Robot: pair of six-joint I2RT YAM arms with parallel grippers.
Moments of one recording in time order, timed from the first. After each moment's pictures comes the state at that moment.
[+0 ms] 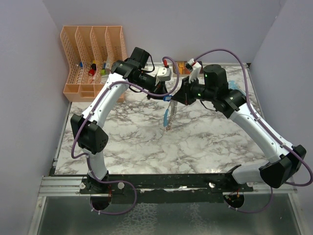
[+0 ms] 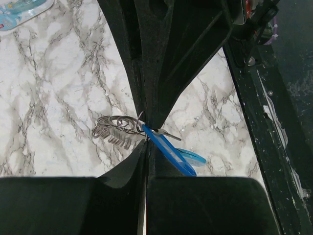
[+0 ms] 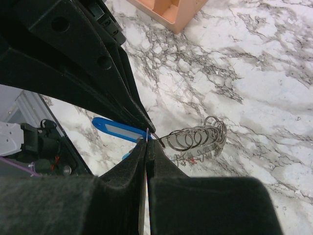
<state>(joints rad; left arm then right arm) -0.48 1.85 2.00 -1.14 1.10 0.87 0.57 1.35 1.40 -0.49 -0.38 0.21</state>
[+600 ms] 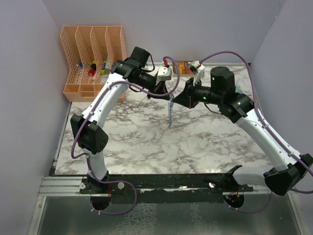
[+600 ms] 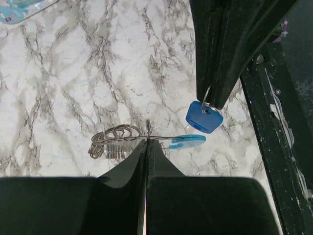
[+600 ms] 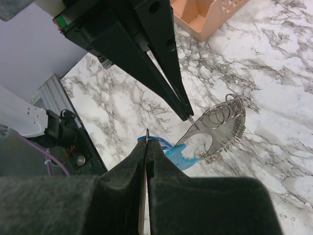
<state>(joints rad) -0.48 1.85 2.00 -1.13 1.07 0.85 0.58 1.27 1.37 -0.48 -0.47 0.20</state>
